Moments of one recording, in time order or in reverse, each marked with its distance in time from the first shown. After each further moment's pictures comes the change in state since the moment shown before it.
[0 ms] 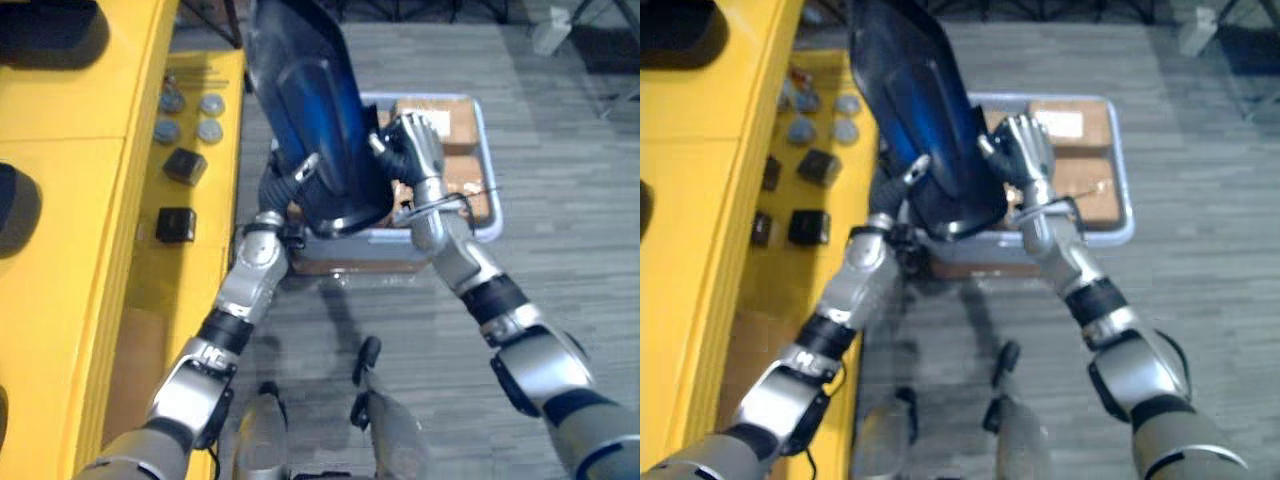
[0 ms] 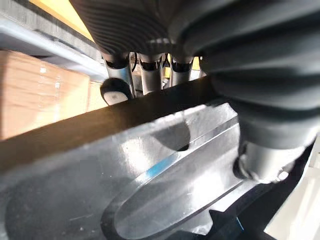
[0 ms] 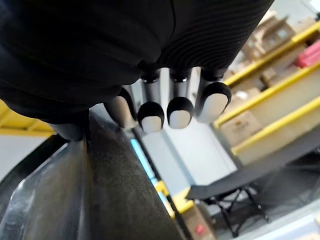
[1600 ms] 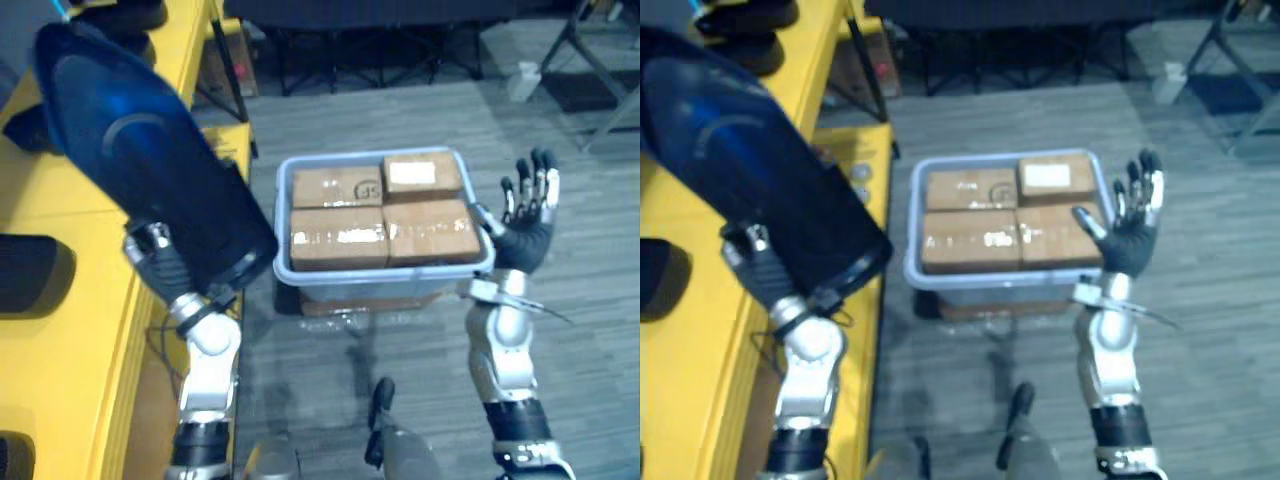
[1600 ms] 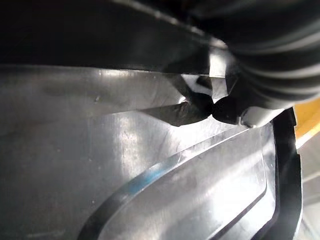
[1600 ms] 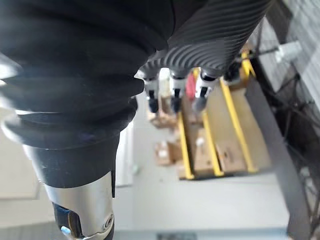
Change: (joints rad) left arm 0.711 -0.154 0.427 -0.600 0.656 0.011 0.500; right arm 0.757 0.171 -0.455 -0.544 0.854 -0.364 0.373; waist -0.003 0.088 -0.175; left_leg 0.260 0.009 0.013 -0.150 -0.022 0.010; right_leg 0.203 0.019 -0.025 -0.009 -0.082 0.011
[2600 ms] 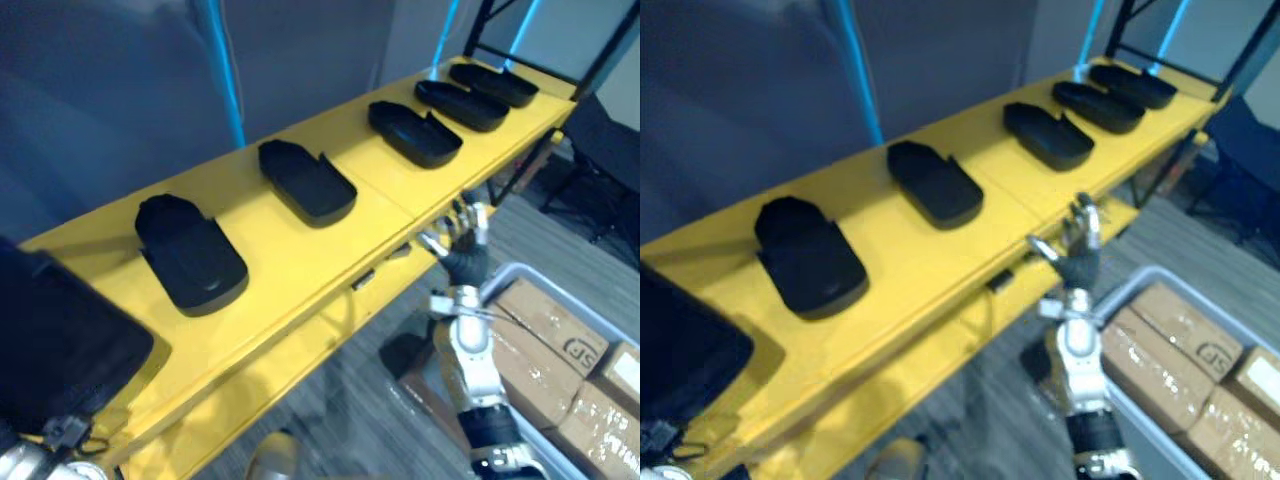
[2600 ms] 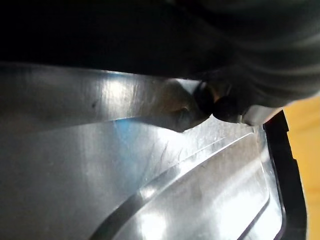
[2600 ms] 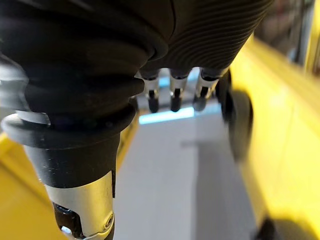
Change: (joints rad) left arm 0.379 -0.008 0.477 -0.380 -0.194 -0.379 -0.331; right arm 0.034 0.076 -0.008 0.070 -0.141 0.101 -0.067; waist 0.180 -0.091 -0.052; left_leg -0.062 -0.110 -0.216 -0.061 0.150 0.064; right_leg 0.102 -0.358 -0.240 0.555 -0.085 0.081
